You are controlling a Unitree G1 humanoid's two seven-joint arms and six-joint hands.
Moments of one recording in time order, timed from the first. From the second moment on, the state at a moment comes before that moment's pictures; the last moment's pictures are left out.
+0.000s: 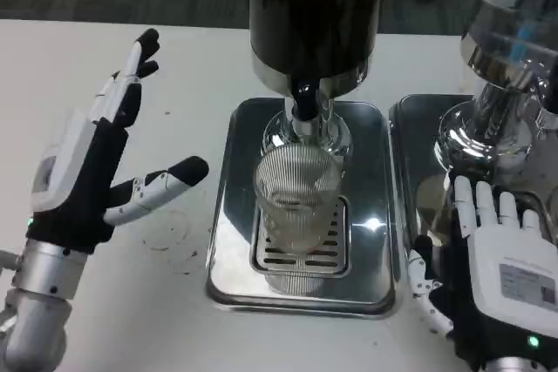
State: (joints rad) left arm -0.32 0.53 -0.23 0.85 0.40 -0.99 0.51; right arm 0.32 -0.13 0.41 -0.24 -1.18 0.46 -0.28
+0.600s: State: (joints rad) left arm -0.33 0.50 -0.17 0.54 -0.10 -1.01 -0.25; right arm 0.31 -0.12 0.40 -0.24 -1.18 0.47 -0.28
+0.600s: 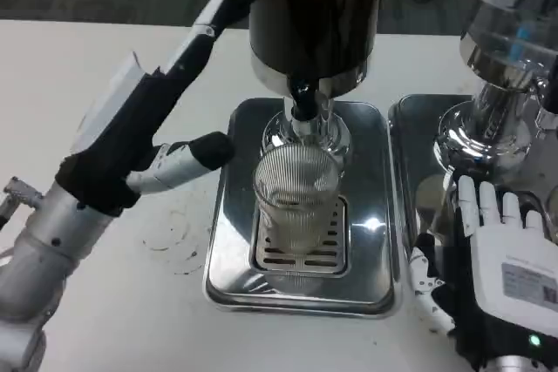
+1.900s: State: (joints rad) left arm -0.37 0.36 -0.16 0.45 0.07 -0.99 -0.46; right arm 0.32 -0.09 0.40 -0.25 -1.17 0.49 -0.28
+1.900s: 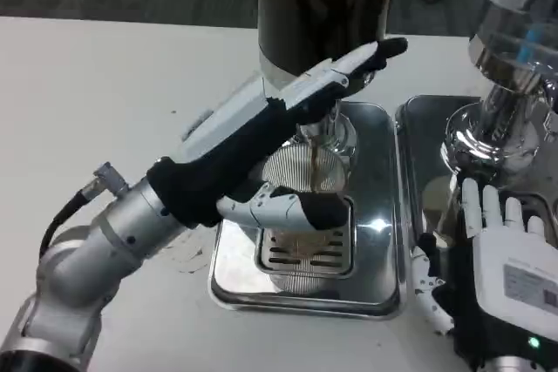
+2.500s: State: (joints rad) left arm -0.37 0.38 -0.18 0.42 0.16 -1.00 -0.39; right arm 0.31 -0.09 0.38 -0.25 -1.09 0.45 -0.28
